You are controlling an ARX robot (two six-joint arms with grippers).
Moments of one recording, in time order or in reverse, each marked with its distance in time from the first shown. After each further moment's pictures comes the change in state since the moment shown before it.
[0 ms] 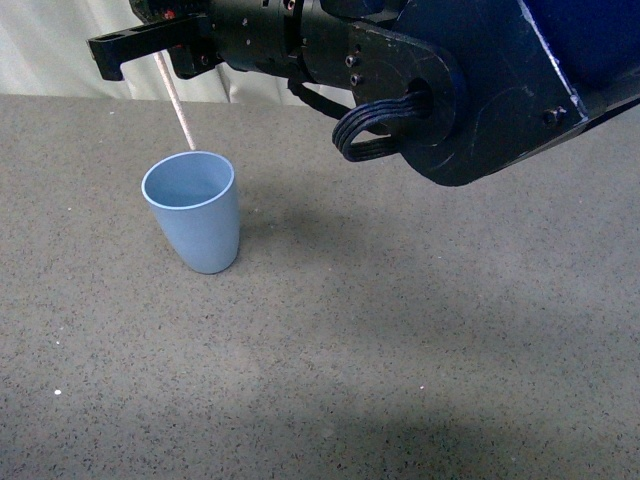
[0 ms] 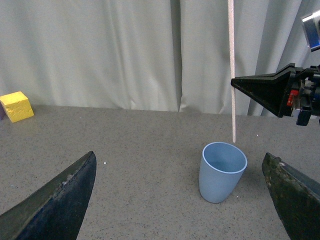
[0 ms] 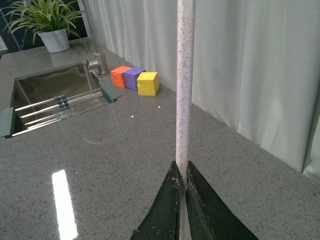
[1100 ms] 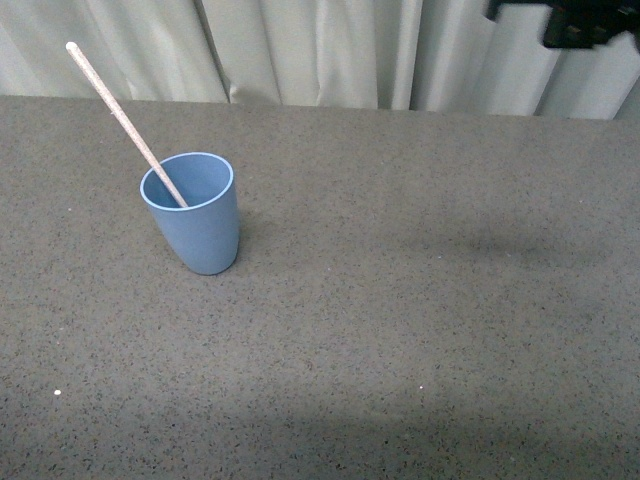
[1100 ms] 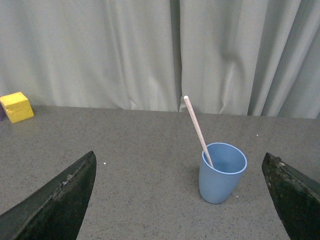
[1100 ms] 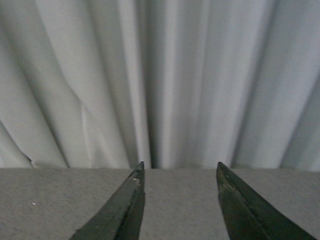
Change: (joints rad) left arm 0.000 0.000 0.000 0.000 0.000 0.000; right arm -0.187 -0.482 -0.686 0.256 0.880 -0.059
